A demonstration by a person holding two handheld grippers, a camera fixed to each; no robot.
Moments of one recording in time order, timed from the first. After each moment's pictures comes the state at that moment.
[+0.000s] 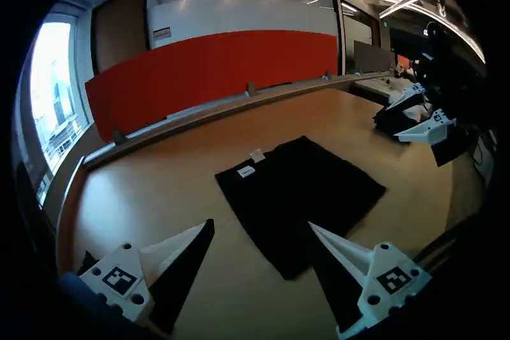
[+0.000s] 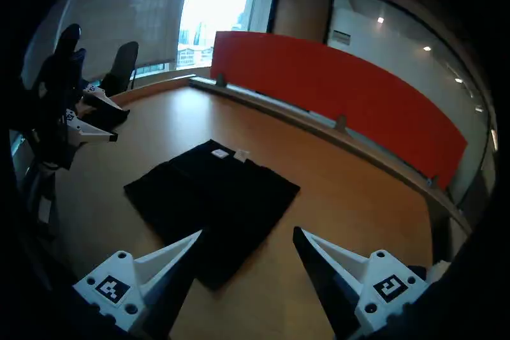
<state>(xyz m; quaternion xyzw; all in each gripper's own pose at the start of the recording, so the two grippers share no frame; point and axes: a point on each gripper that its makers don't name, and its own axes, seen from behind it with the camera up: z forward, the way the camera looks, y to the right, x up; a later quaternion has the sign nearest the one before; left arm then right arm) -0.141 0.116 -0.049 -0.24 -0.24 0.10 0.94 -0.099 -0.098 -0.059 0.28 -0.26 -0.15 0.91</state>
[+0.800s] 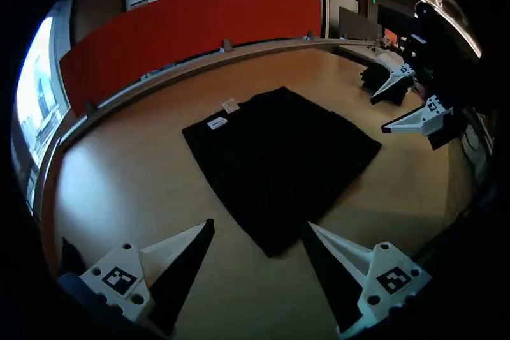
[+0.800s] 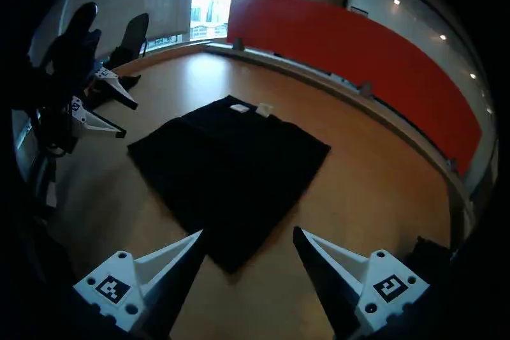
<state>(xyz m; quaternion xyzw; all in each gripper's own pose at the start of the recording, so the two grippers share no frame) -0.226 0.137 -0.064 -0.29 -0.33 0.12 0.89 -0.182 -0.109 -0.084 0.31 -0.33 -0.17 0.87</state>
